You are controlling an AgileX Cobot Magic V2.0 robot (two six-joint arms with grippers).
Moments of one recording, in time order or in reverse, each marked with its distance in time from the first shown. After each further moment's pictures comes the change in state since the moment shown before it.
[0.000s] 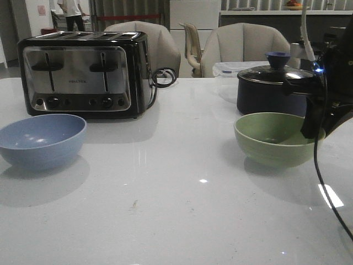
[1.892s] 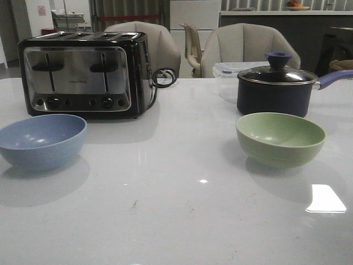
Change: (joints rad) left arm 0.322 -0.006 0.000 0.027 0.058 -0.083; right arm -0.050 -1.138 0.644 -0.133 0.004 0.038
